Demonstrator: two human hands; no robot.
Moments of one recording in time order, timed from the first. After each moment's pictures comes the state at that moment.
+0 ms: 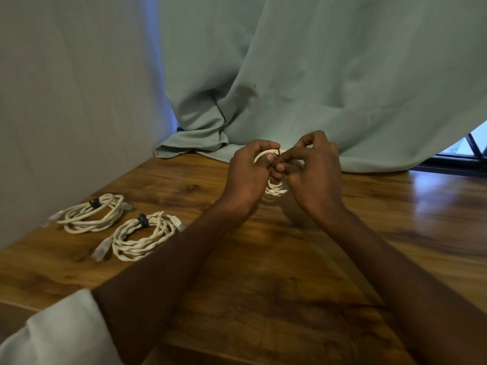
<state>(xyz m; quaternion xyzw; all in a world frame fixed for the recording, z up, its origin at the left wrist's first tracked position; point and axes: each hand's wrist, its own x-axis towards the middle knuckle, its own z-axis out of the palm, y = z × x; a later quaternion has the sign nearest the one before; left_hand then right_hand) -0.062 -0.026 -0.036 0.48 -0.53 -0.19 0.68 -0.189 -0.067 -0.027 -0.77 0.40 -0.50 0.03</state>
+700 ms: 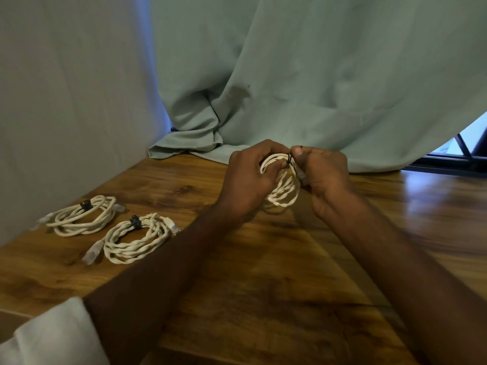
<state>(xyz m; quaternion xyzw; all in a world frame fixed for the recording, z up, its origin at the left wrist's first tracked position) -0.064 -0.023 -0.038 0.44 -0.65 -0.02 0.62 -0.196 -0.053 0.000 -0.49 0.38 -0.59 0.51</state>
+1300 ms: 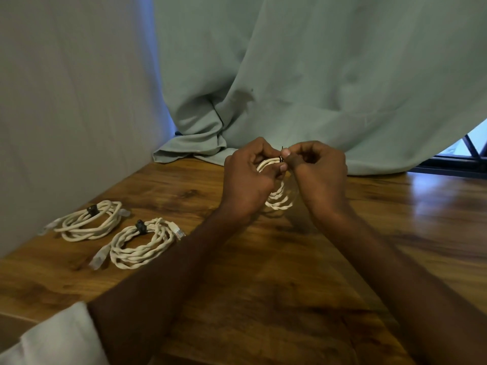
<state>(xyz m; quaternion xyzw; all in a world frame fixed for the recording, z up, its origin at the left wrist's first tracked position) -0.066 -0.019 -0.036 0.44 -0.57 -0.09 0.68 -0.189 -0.054 -0.014 -0.63 0.38 -0.62 0.28</state>
